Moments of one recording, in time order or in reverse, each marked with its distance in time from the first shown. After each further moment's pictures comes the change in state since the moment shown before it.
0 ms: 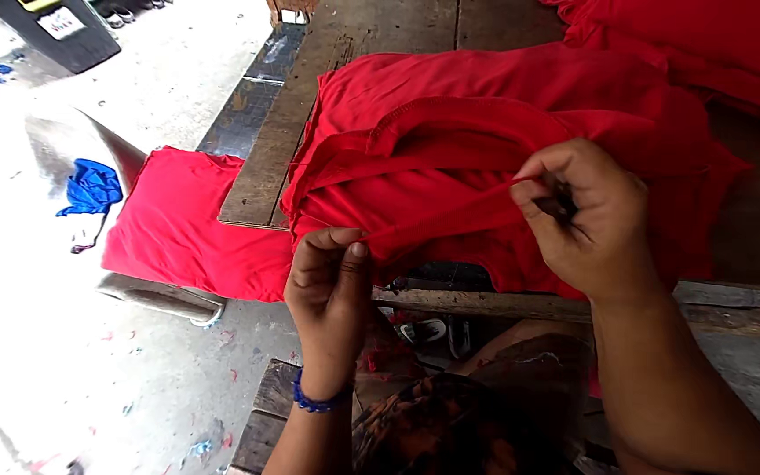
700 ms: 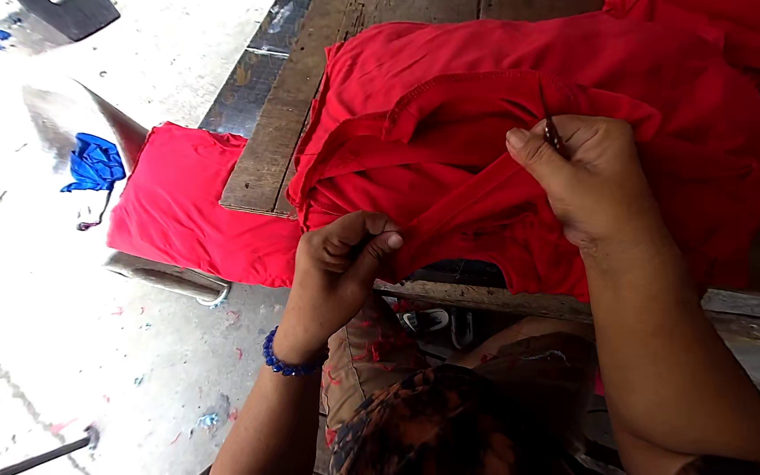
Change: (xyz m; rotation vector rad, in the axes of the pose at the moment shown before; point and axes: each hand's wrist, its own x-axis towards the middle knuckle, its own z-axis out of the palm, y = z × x) left_hand 0.036 0.001 -0.025 0.311 -0.459 0.061; right_hand 0.026 0.036 0.023 0.320 0.006 0.416
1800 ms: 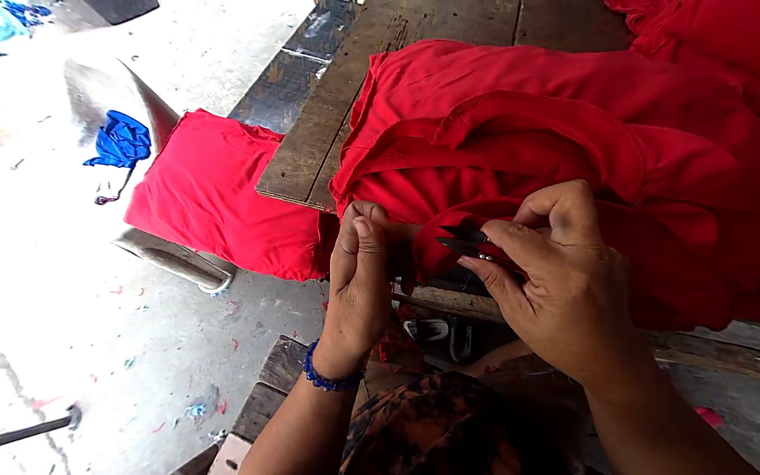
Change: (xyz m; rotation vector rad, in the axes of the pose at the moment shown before) left_hand -0.019 0.014 0.018 -0.510 0.261 -0.160; right_hand -0.068 -0.063 0.048 -0.687 -0.046 -0.366
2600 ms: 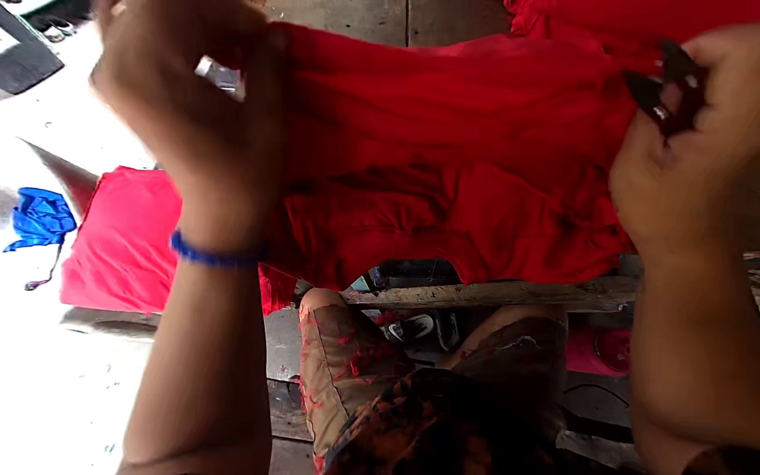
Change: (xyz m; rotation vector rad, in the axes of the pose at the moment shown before) left_hand 0.141 0.039 0.007 1.107 0.016 0.771; right_hand -0.008 0.119 -0.086 -0.388 0.304 0.251
